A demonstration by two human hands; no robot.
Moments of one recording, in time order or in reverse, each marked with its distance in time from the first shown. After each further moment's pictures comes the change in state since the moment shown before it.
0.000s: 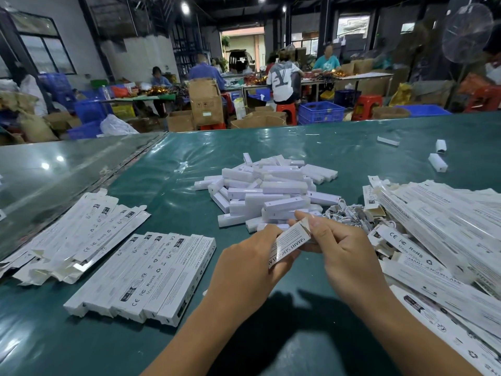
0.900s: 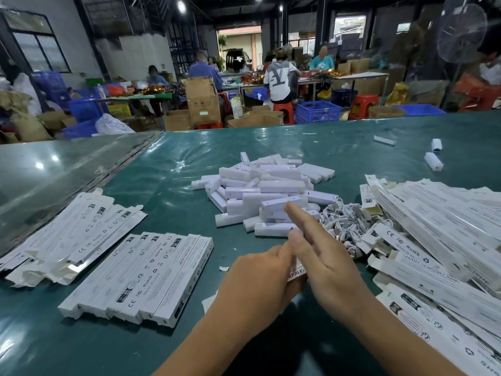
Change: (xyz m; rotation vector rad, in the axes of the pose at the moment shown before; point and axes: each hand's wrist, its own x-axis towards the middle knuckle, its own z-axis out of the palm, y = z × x) left_hand -0.007 0.013 0.004 0.165 -0.259 0.119; right_hand -0.012 0.009 0.009 -0.168 -0.188 -0.014
